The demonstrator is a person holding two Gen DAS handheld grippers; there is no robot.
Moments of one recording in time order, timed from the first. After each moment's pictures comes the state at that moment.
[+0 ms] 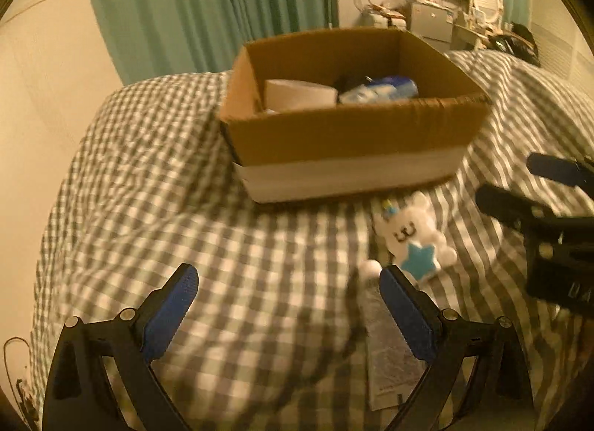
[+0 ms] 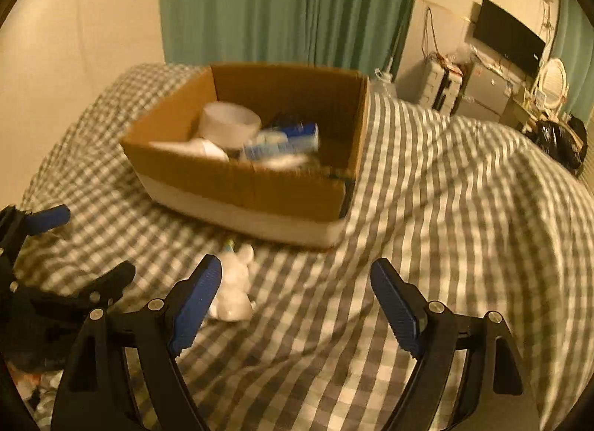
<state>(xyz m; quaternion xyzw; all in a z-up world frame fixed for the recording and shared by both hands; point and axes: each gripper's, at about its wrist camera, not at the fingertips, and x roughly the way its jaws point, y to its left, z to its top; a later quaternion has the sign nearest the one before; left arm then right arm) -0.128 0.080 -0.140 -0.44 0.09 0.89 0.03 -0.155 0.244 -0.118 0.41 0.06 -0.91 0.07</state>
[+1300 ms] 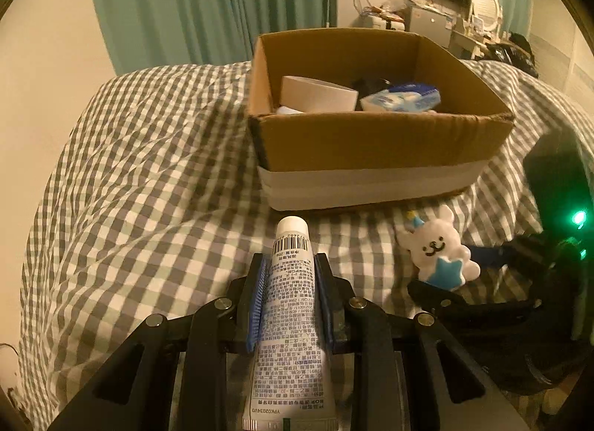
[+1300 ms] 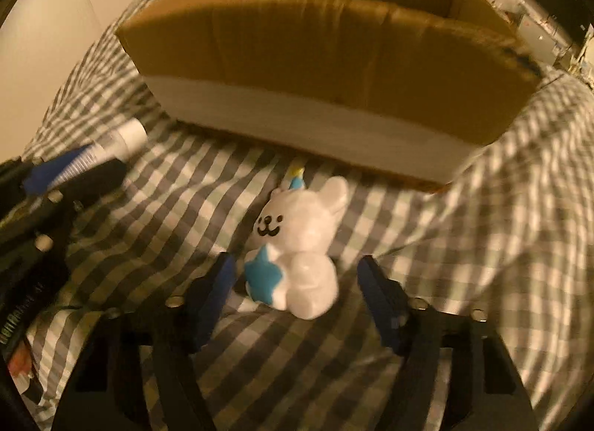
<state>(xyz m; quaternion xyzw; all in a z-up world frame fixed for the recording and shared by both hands) -0.155 0.044 -0.140 -0.44 0.06 0.89 0.05 -0.192 0.190 -0.191 0.55 0.07 -0.83 0.13</state>
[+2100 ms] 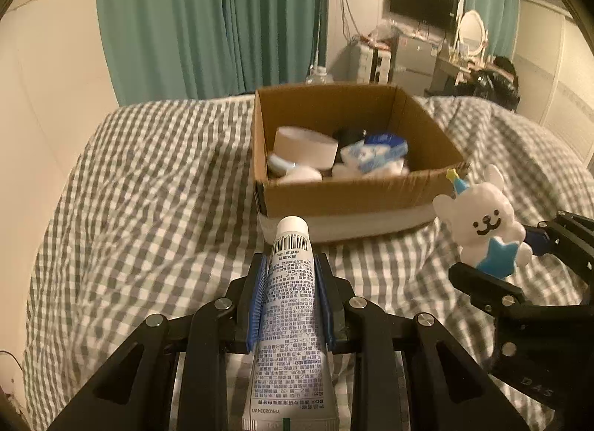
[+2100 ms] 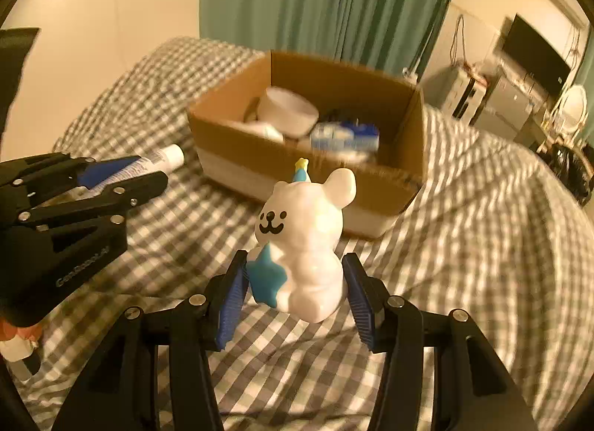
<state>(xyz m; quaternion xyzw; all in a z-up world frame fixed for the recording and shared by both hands) -0.133 0.039 -0.083 -0.39 0.04 0.91 0.08 -0.132 0.181 -0.077 0.42 0.13 -0.89 0.11</state>
